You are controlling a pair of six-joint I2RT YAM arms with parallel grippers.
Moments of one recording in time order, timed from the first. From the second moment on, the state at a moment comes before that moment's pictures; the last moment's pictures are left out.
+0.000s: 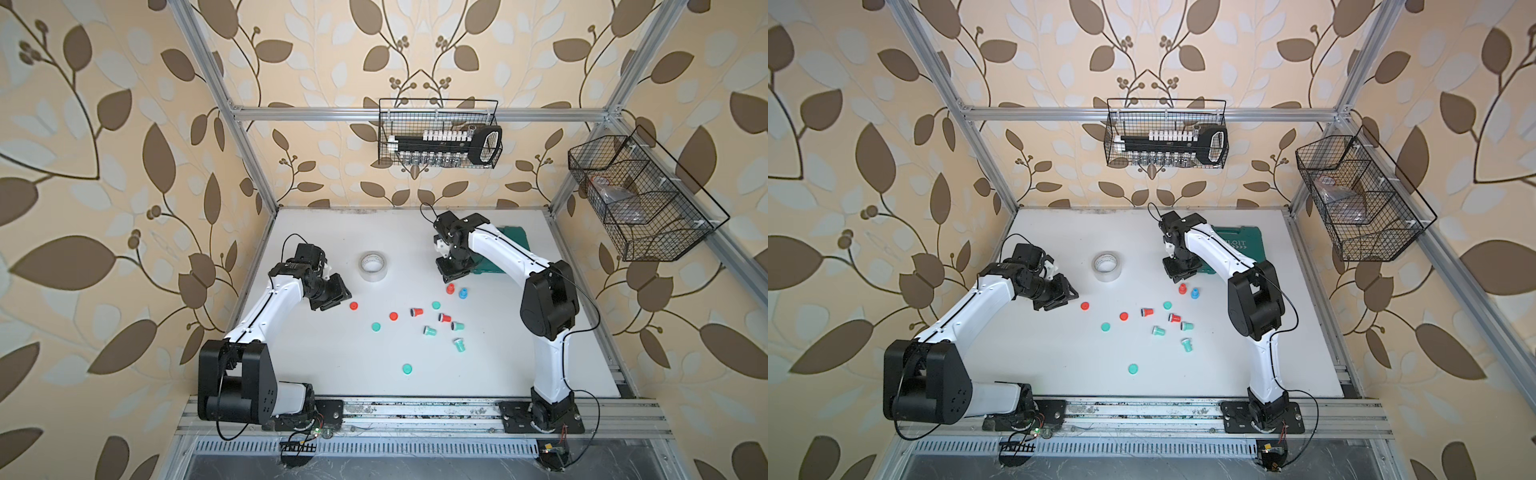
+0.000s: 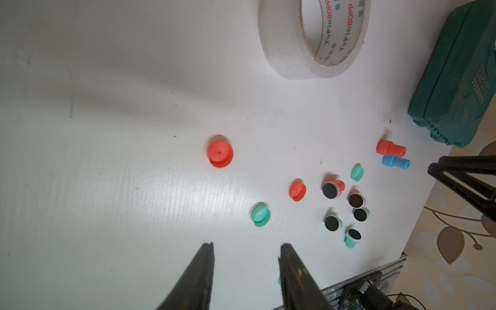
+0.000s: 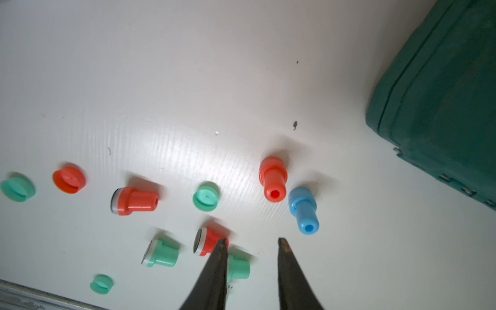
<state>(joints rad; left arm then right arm) -0.03 1.35 0.97 -0.84 0.42 -0.46 0.49 2.03 1.81 -1.25 0.01 0.16</state>
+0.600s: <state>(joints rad) -0.03 1.35 0.97 -0.84 0.42 -0.46 0.67 1.60 1.16 -1.10 0.03 0.37</state>
